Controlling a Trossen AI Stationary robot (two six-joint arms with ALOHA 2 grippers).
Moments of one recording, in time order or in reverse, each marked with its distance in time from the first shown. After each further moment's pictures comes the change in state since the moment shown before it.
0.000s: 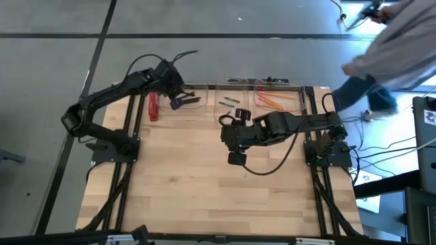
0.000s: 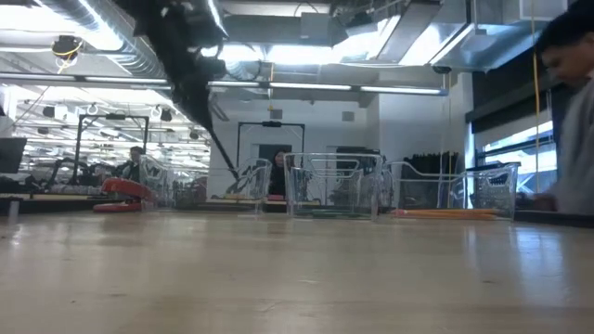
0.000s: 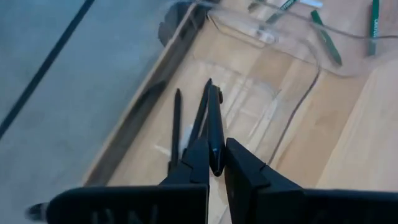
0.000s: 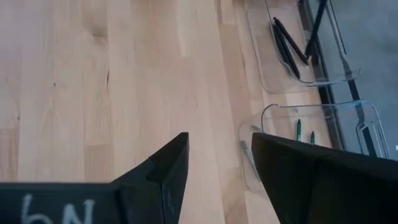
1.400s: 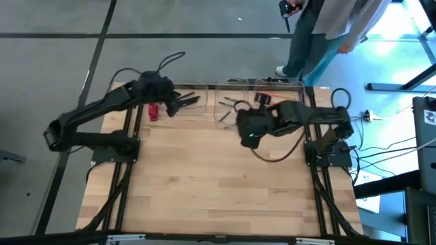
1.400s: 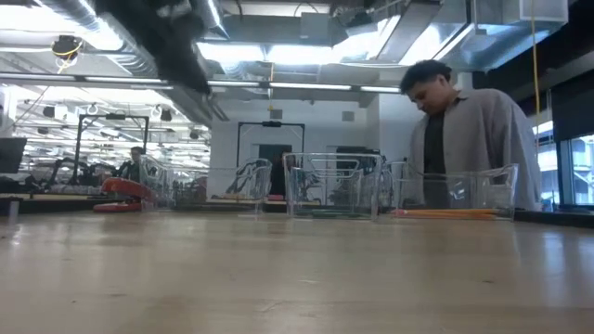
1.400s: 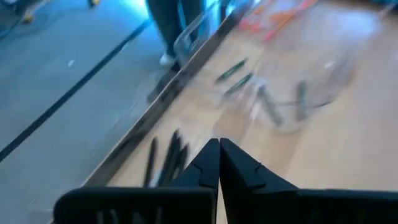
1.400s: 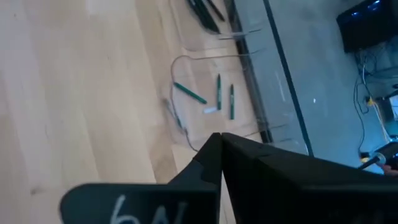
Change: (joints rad) left arm -0.110 -0.308 -0.200 0.203 0.003 -0.156; right arm -0.051 -0.081 -0.001 -0.249 0.209 0.055
